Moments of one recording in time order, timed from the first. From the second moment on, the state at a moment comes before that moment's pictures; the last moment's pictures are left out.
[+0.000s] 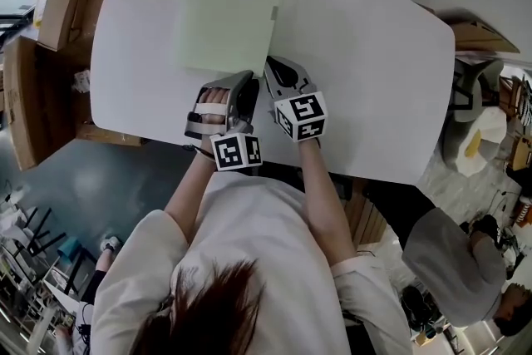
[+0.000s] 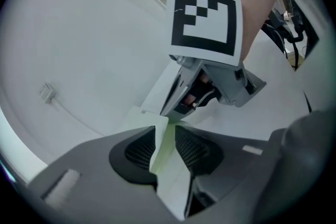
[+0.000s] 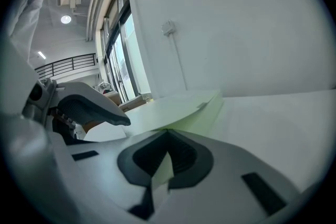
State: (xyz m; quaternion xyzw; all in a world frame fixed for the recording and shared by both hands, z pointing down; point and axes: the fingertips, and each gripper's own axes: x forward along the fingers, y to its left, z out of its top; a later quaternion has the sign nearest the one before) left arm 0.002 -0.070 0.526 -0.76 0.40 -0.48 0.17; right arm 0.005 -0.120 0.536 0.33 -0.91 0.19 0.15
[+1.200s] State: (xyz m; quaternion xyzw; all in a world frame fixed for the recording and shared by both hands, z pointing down) left arm -0.058 -0.105 0.418 -0.78 0.57 -0.26 0.05; right arm 0.013 -0.116 0.536 0.35 -0.90 0.18 0.18
